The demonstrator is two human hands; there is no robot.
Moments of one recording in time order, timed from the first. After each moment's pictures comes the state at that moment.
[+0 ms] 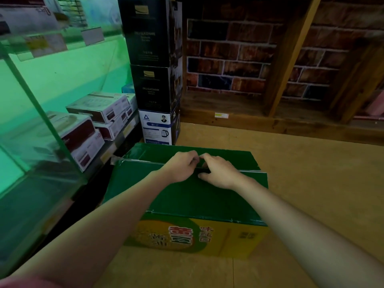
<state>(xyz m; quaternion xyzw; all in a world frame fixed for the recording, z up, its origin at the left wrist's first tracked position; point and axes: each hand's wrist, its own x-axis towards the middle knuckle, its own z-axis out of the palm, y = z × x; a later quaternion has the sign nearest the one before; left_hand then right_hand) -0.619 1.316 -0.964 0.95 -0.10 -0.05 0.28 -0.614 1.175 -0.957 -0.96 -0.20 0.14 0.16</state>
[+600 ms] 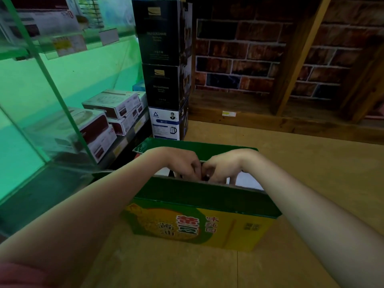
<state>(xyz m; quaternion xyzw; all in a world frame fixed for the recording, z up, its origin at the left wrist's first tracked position) -0.645 1.328 -0.909 0.91 -0.17 -0.34 0.19 -0.635 1.182 -0.899 -0.87 -0.23 0.43 0.10</state>
